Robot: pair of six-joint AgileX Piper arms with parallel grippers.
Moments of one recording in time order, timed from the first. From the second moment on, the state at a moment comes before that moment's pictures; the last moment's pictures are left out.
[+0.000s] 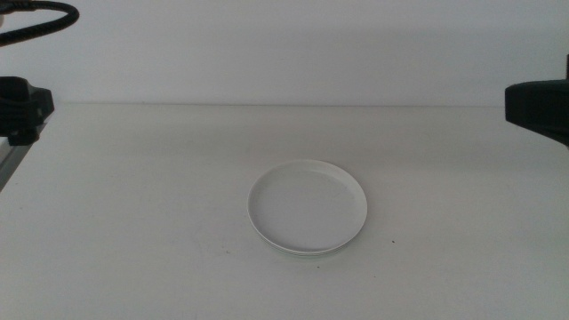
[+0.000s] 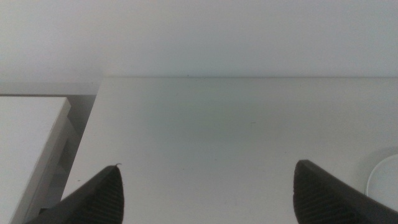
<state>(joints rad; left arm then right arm) 0.03 0.95 -0.82 -0.14 0.44 0.10 0.39 0.83 -1.09 0.38 0.82 -0.32</state>
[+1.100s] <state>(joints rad) 0.03 0.13 -0.16 -0.16 0.39 0.10 0.03 0.13 -0.15 0.16 0.26 -0.32</state>
